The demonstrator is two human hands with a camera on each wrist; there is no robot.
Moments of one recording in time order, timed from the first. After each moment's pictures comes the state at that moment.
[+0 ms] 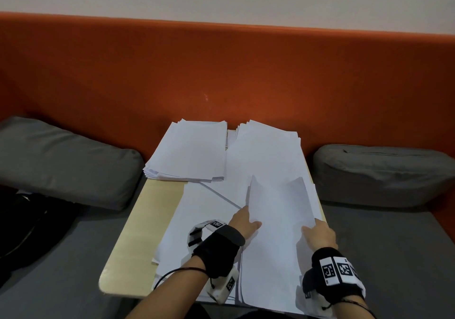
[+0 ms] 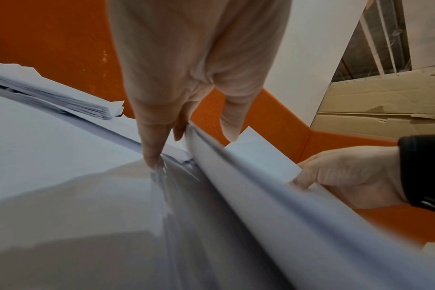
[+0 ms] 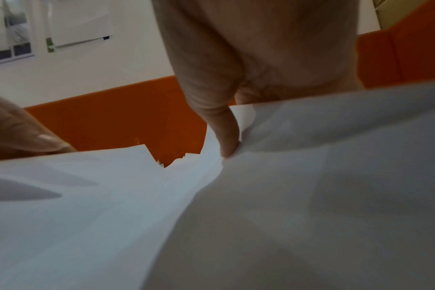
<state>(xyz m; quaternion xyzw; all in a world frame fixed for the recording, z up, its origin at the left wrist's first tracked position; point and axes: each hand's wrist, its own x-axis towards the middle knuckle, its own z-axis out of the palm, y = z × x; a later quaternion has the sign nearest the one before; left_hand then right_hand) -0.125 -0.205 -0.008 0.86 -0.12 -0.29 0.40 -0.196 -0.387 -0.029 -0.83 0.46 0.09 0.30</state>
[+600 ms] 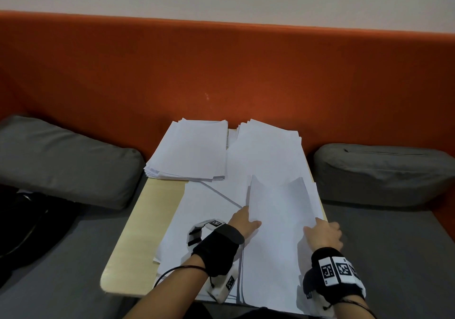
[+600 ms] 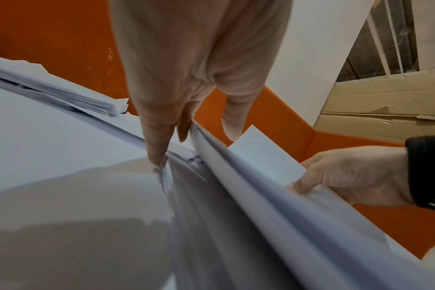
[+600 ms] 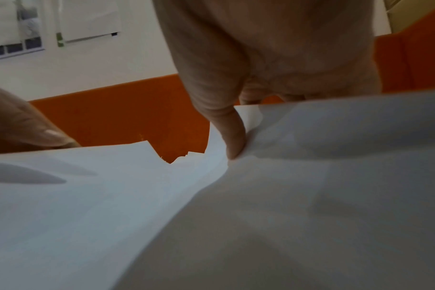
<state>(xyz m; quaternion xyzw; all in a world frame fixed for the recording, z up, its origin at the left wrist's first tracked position) -0.125 -0.202 -0.008 0.86 -0.12 -0.30 0.39 -0.197 -0.386 -0.032 -0.86 0.46 0.07 0.23</state>
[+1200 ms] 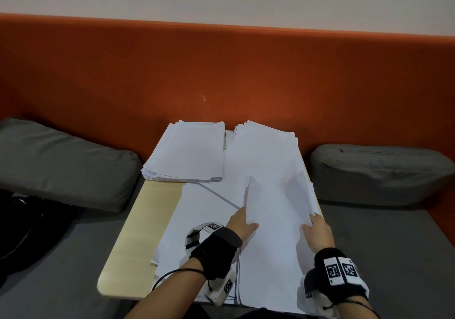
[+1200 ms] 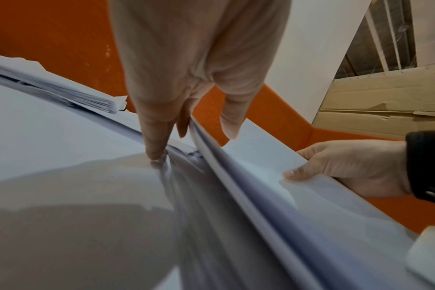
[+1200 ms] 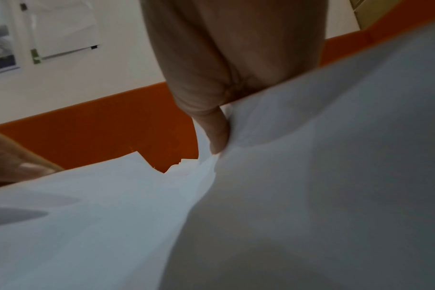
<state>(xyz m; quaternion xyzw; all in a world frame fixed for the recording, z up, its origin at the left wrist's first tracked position) -0.129 -0.201 -0.009 0.86 -0.11 -0.30 0.40 -0.200 -0.395 -0.036 -0.88 0.35 0.02 0.32</state>
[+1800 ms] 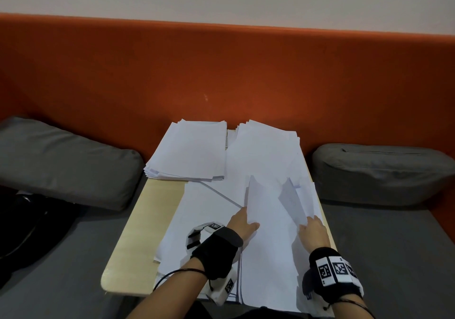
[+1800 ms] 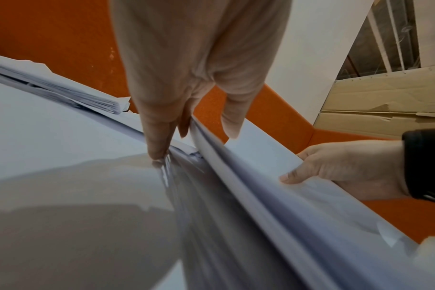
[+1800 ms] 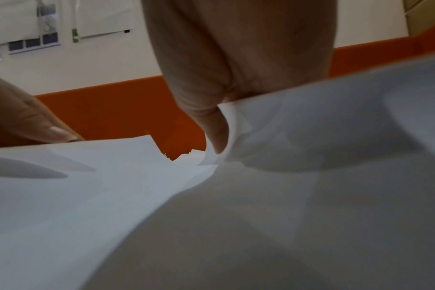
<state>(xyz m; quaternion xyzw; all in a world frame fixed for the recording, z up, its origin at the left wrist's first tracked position) -0.132 -0.198 -0.010 0.86 -0.11 -0.30 0.40 -0.193 -0.384 -0.046 -0.89 0.37 0.07 0.25</state>
